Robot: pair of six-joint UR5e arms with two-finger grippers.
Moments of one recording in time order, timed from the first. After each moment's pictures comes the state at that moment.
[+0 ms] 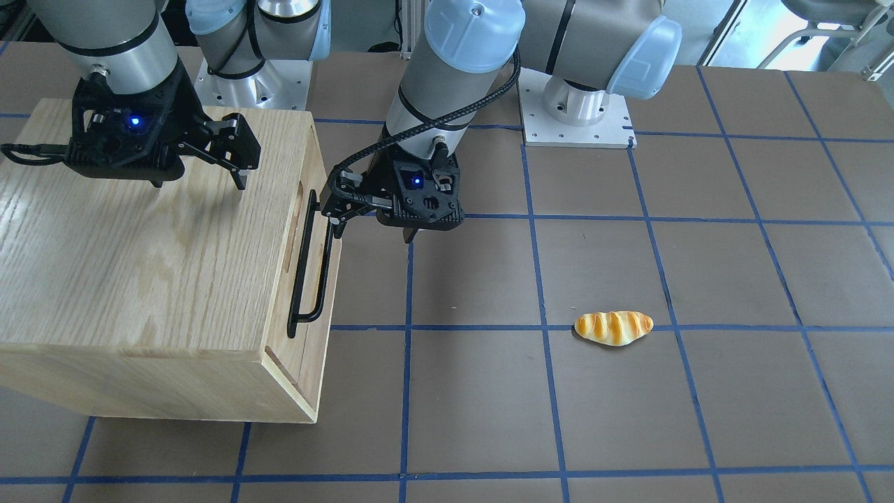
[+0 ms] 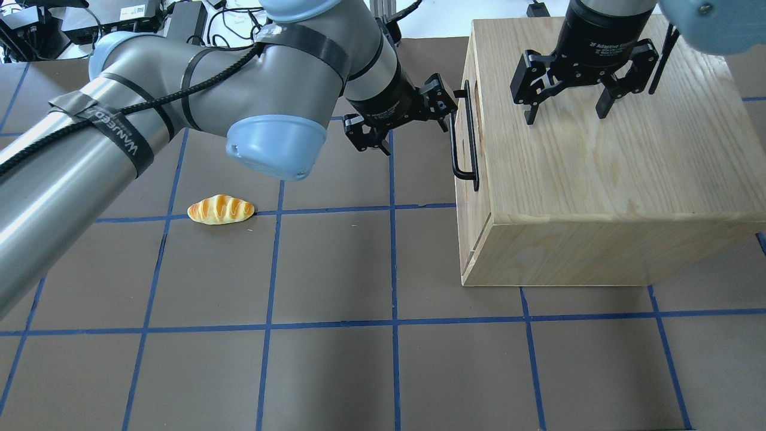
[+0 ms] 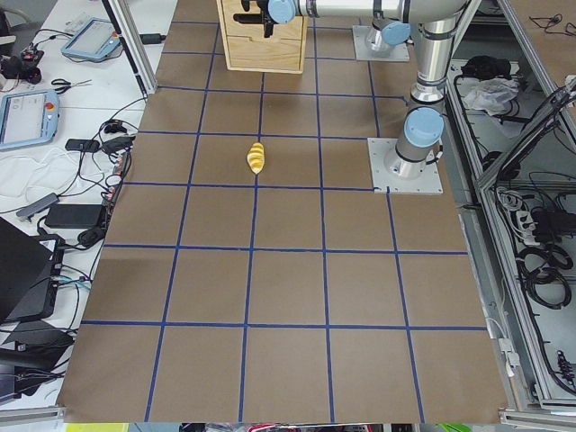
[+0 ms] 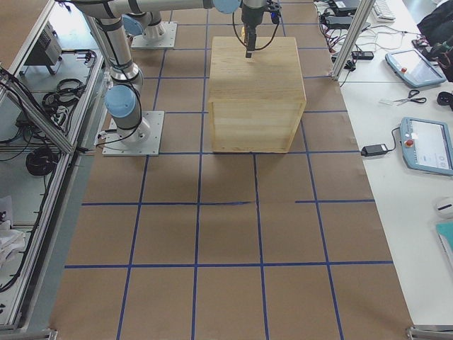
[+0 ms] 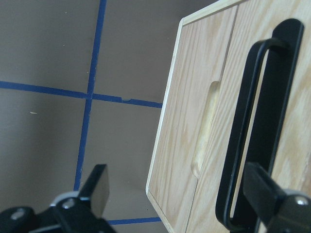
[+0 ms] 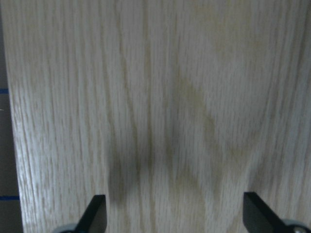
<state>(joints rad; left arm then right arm) -1.93 -1.83 -1.54 -1.10 1.29 -0.57 1.60 -1.49 1.43 -1.47 -1.61 0.02</state>
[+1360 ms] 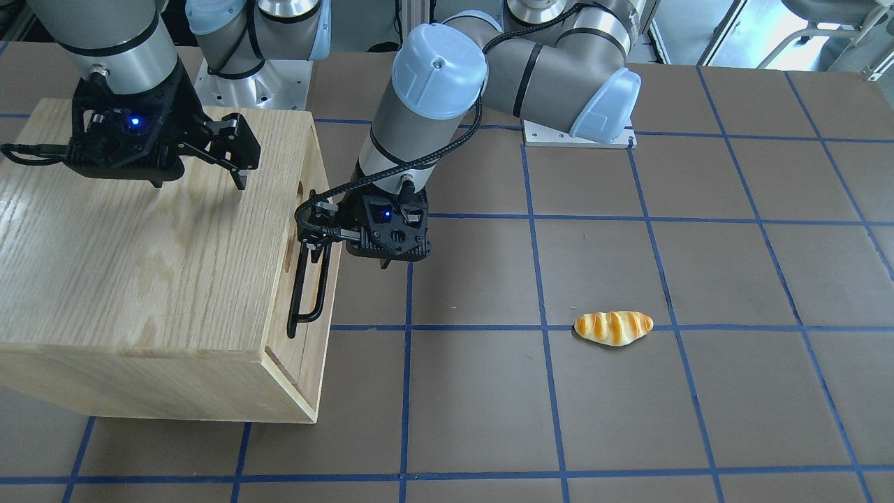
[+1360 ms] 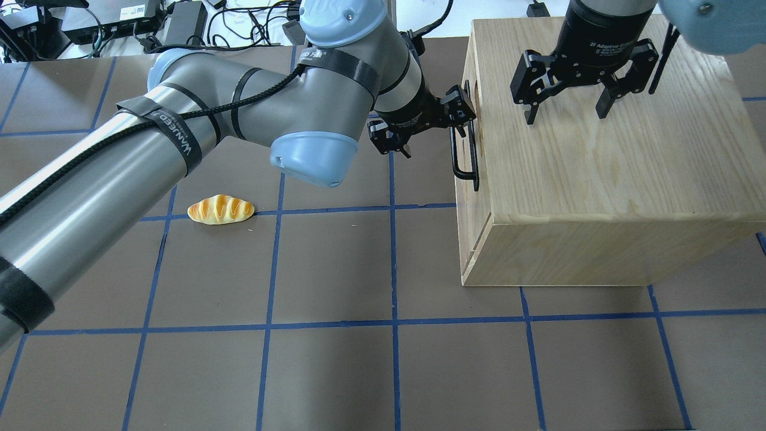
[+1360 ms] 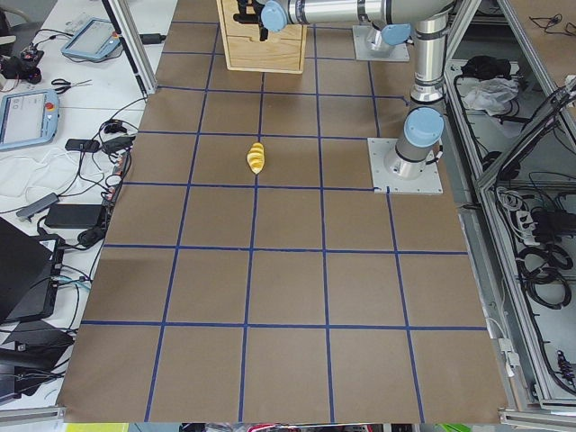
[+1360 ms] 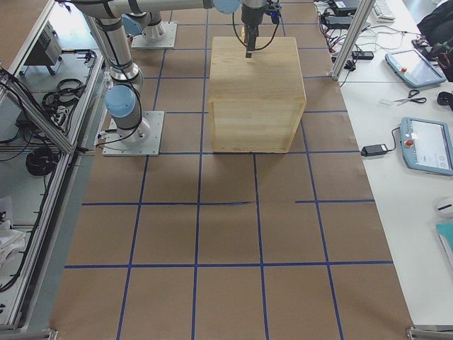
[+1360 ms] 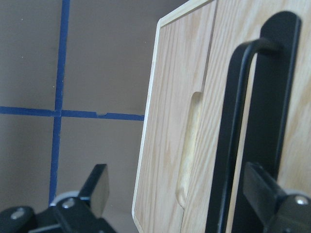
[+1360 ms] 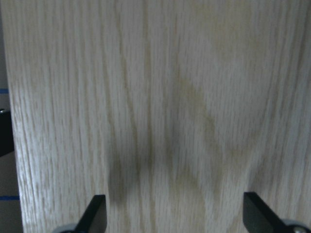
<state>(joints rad) -1.96 -1.91 -1.54 -1.00 1.28 -0.58 1.60 -1.49 1.43 -1.47 -1.61 0.02</state>
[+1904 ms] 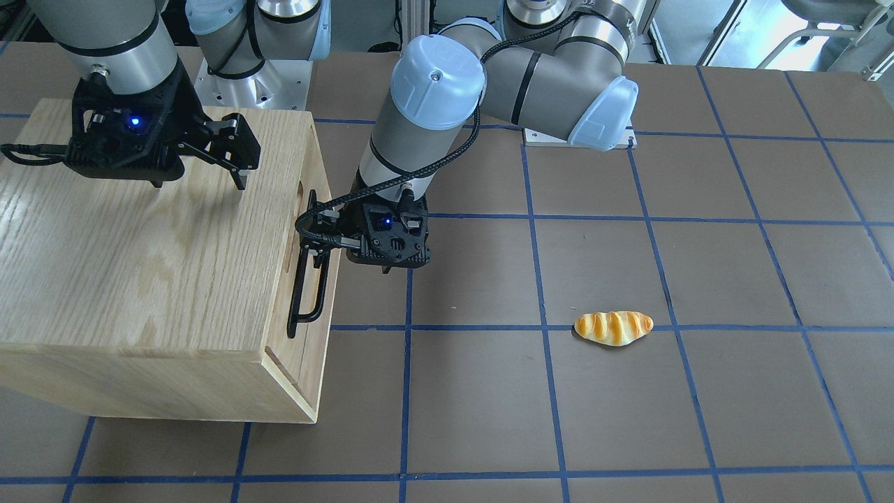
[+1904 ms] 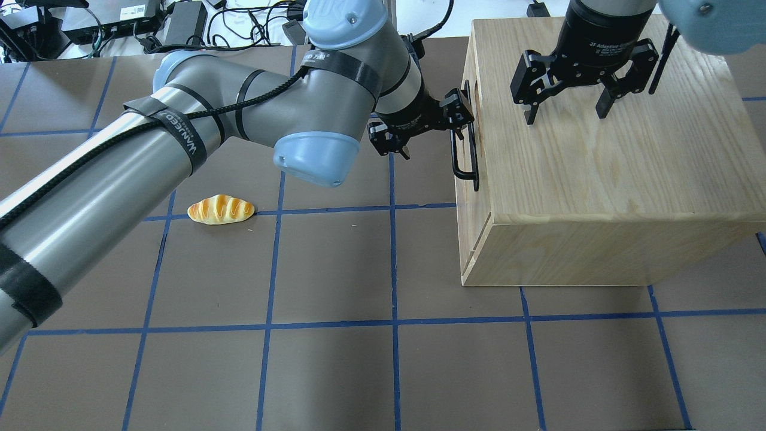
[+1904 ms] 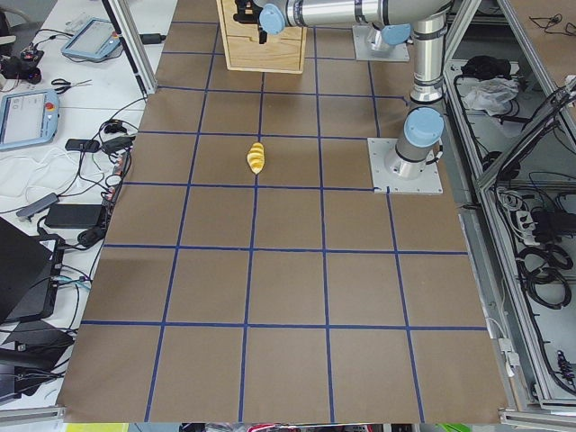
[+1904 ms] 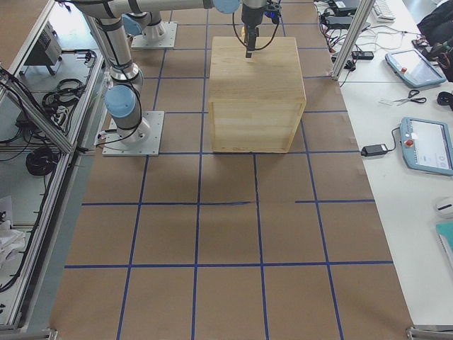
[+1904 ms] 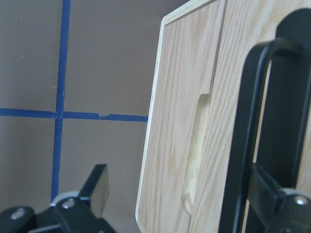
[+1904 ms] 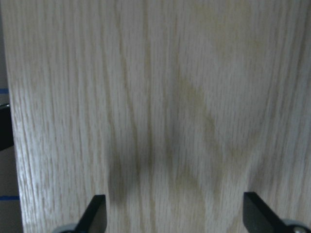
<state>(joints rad) -1.96 -1.92 -1.53 -1.00 1.29 -0.57 1.60 -1.49 1.43 -1.47 -1.61 0.02</state>
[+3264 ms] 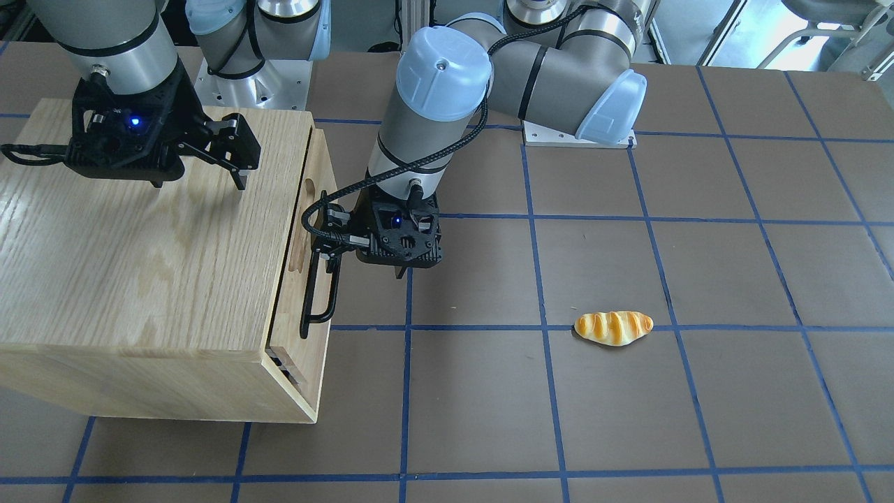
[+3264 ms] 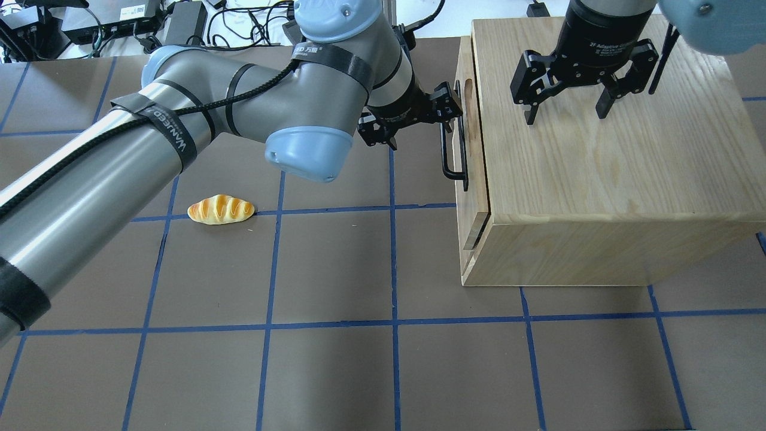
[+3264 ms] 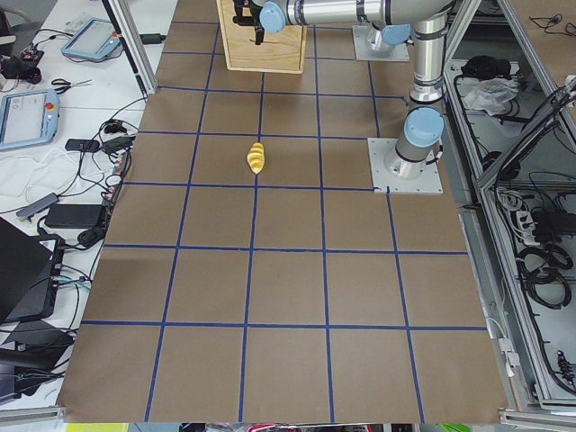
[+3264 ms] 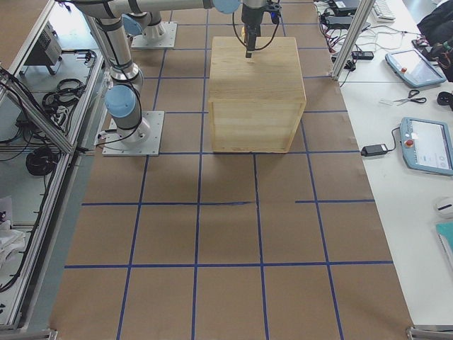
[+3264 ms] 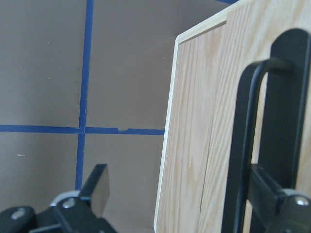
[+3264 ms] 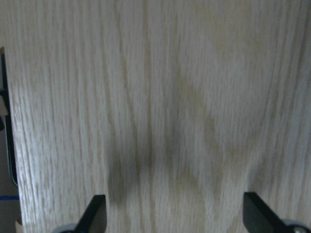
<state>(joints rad) -1.95 -1.91 -1.53 -1.00 1.35 -0.53 1.60 -1.49 1.43 -1.47 -1.61 0.02</state>
